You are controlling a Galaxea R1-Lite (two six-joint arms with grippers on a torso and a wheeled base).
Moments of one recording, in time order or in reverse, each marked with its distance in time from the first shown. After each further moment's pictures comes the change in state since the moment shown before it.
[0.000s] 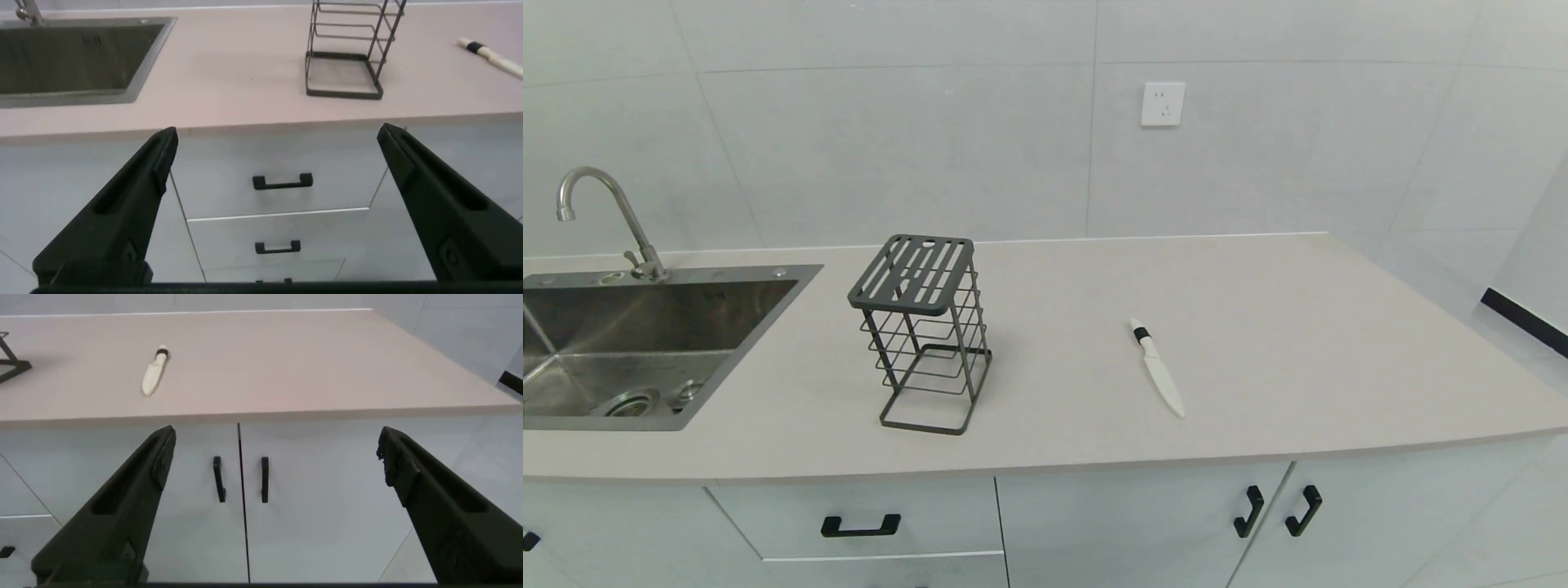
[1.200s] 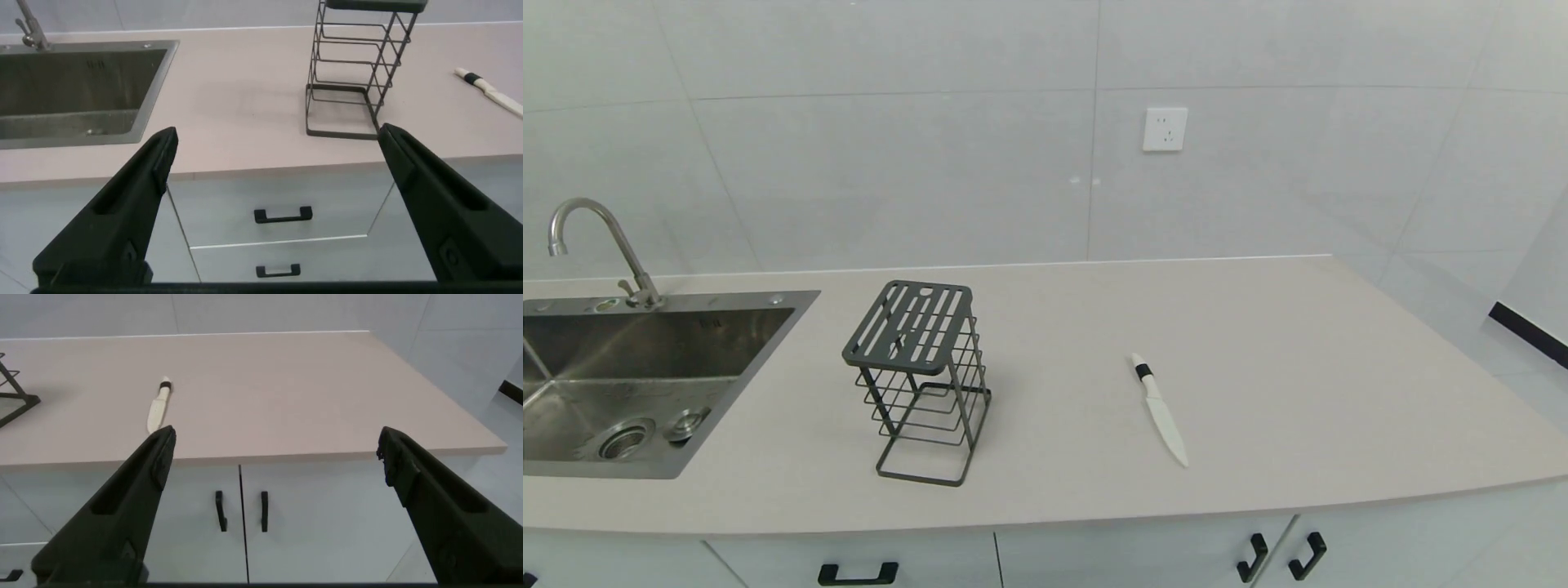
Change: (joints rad) left arm 0.000 0.000 0.000 0.000 0.002 0.000; right arm -0.002 0.000 0.000 0.000 0.000 0.000
